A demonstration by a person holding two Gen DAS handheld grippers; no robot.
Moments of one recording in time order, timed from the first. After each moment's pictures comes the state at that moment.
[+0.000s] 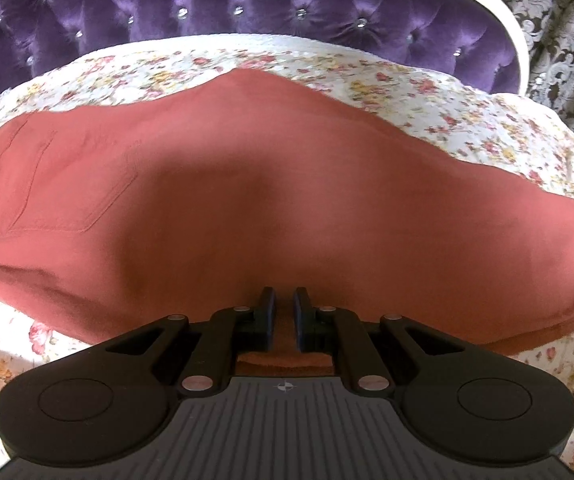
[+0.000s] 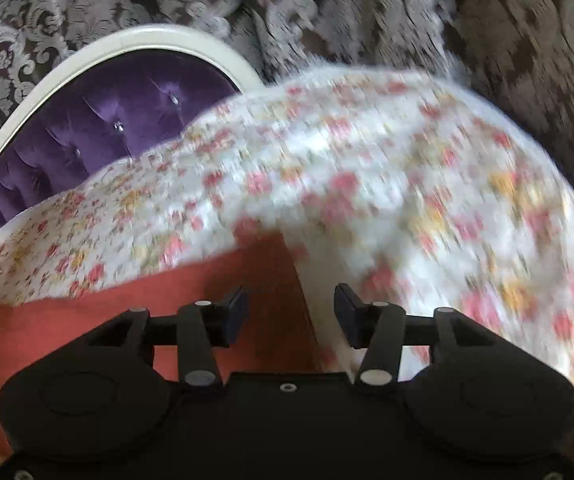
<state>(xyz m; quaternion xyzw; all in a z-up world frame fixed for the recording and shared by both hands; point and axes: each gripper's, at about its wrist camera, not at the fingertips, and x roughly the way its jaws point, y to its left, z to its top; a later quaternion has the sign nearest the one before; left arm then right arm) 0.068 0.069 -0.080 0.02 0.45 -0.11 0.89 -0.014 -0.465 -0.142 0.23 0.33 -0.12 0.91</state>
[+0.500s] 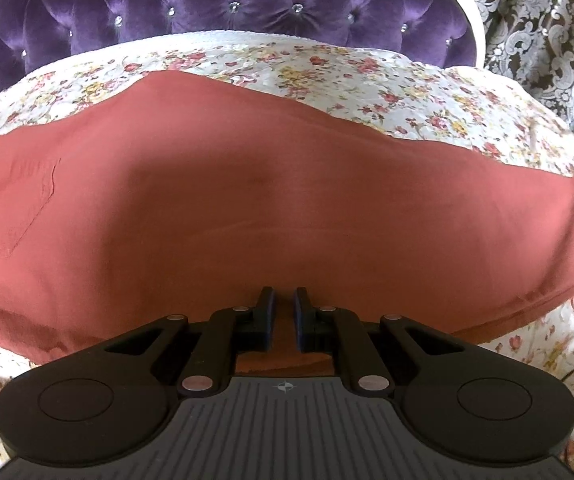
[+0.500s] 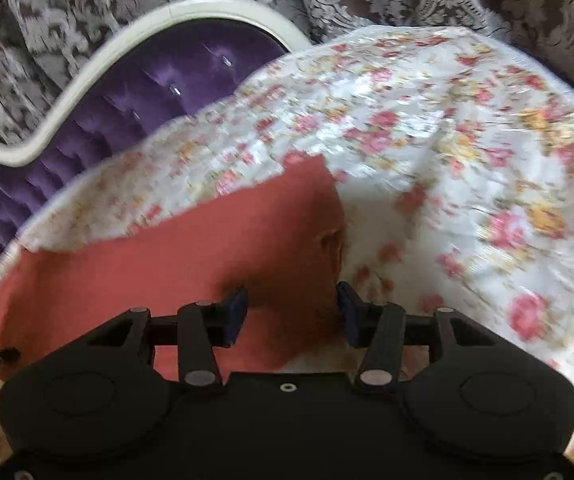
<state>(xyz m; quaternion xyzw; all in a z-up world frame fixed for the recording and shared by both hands) 0.065 0.026 -0.085 0.04 0.46 -0.15 0.88 -0.039 -0.461 -0.159 0.27 0.33 -0.01 0.90</state>
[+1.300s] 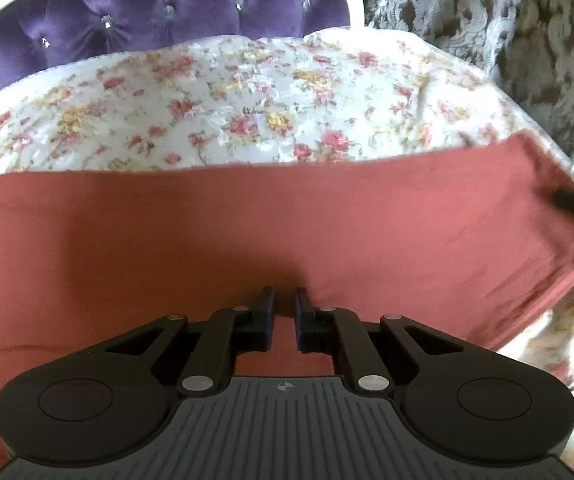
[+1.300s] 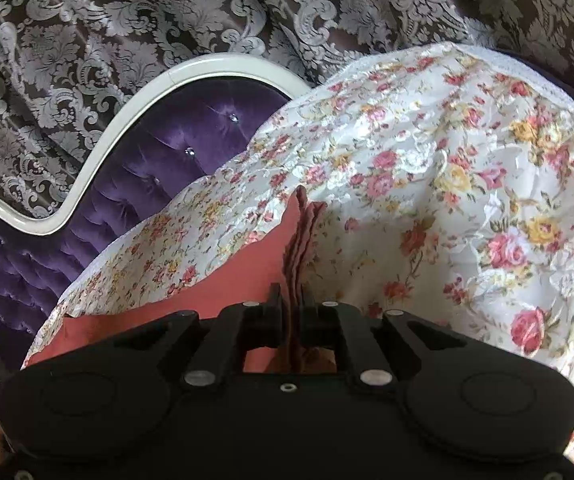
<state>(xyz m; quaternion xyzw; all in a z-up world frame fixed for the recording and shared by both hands) 0.081 -0.150 -0.098 0.11 0.45 -0.26 0.85 -0.057 -0.475 -0.135 0.35 0.28 -0.01 0.90</state>
